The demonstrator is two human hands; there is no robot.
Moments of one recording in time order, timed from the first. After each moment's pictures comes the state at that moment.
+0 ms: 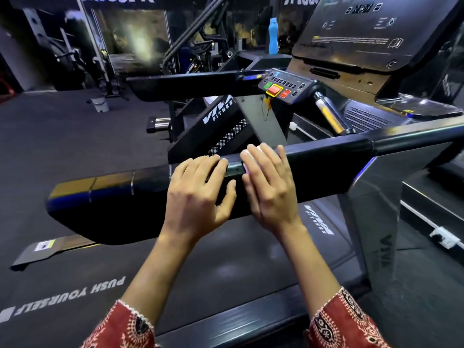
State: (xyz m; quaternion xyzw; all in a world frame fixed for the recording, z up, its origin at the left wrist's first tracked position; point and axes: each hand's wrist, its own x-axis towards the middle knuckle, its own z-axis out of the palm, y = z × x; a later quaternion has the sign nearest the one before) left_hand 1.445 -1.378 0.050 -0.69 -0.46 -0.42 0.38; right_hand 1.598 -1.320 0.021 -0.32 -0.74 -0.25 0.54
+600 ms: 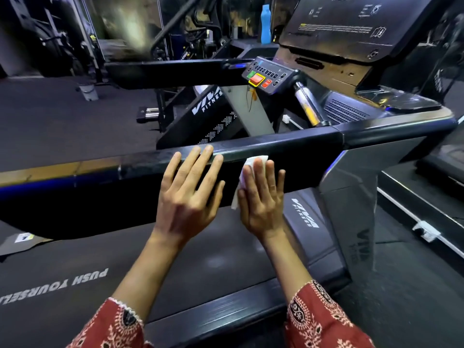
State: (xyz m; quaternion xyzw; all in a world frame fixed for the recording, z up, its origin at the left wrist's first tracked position) left_hand 1.490 -1.366 0.020 -0.67 -0.45 -0.41 0.42; right_hand 1.642 -1.295 -0.049 -0.32 -0.70 -0.27 0.57
